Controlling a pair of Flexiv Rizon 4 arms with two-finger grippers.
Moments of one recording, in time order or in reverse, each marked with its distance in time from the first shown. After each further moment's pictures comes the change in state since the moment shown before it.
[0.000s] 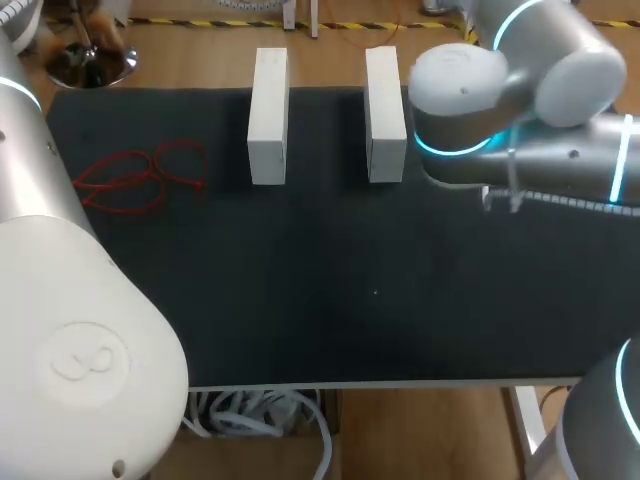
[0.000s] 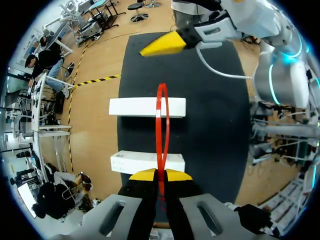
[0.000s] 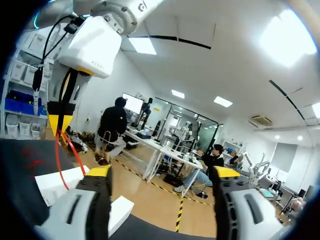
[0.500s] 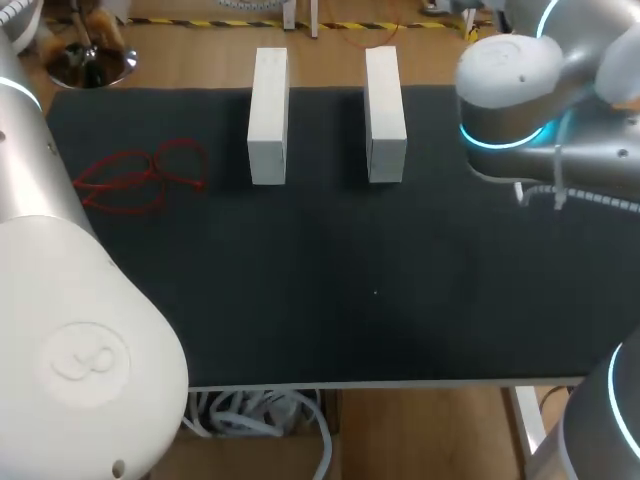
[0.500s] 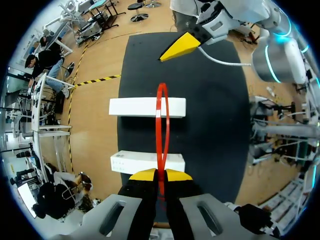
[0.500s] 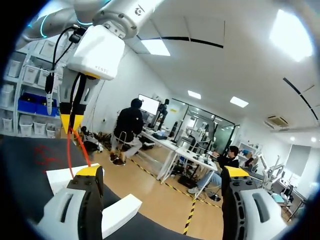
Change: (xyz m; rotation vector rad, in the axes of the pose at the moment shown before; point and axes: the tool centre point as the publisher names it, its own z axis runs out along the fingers) left arm 0.000 0.004 0.001 -0.014 -0.002 -0.001; right arm -0.001 -0.001 -0.001 -0.002 0.156 0.000
